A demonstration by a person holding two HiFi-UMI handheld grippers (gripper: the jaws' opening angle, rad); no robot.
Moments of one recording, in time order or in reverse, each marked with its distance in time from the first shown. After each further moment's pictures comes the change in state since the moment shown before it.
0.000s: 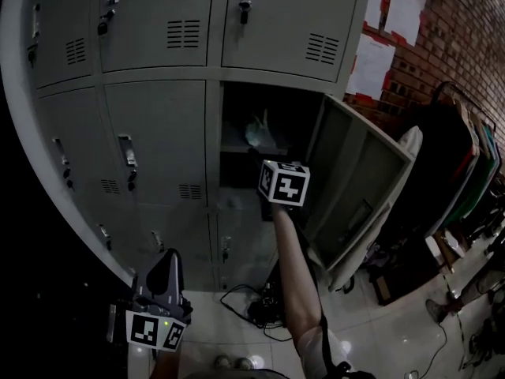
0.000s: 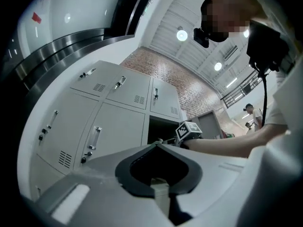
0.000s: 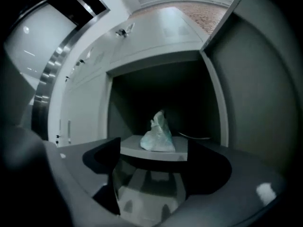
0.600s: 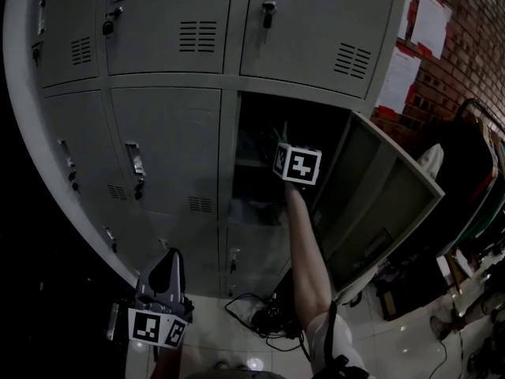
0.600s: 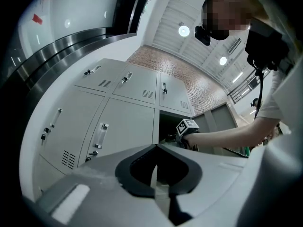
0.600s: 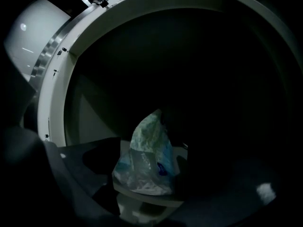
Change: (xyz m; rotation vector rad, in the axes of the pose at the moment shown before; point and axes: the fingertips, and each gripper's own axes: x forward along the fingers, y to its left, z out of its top) left arm 0.037 0.039 -0.018 0.006 0.015 0.083; right arm 0.095 -0.023 0.024 -0.026 0.066 -0.011
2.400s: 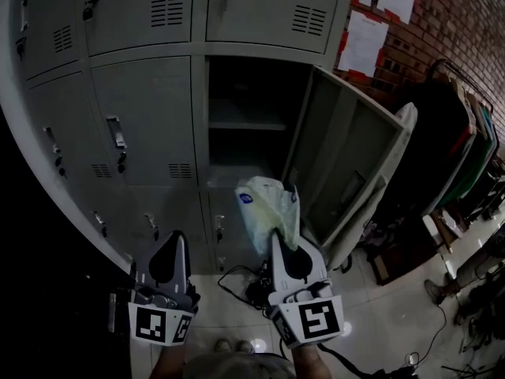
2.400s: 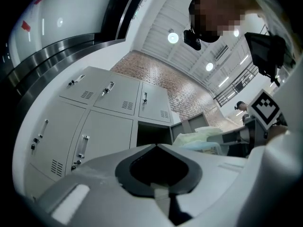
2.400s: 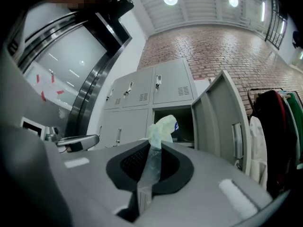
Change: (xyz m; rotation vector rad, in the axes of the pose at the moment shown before) left arm -0.040 -0.084 0.039 0.055 -0.056 -0.139; right arm -0.380 0.101 -0.074 -0.064 -0.337 0.131
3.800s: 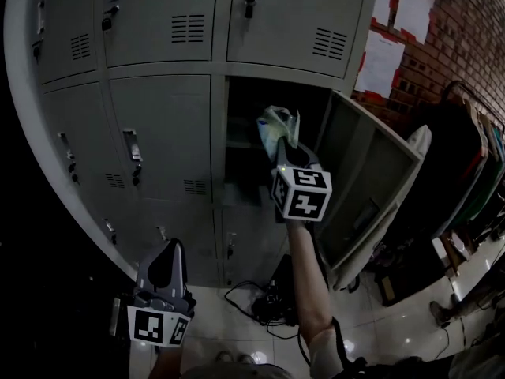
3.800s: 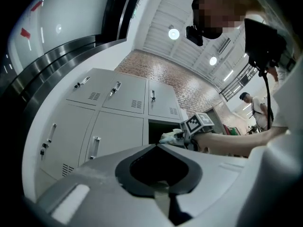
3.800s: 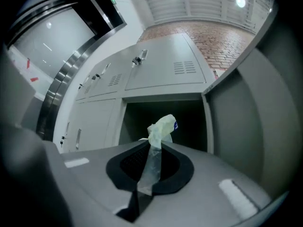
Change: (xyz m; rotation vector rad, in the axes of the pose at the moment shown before) left arm 0.004 0.040 -0.006 0.035 0.026 0.082; right arm 0.233 -0.100 0.013 -0.051 0.079 -0.082
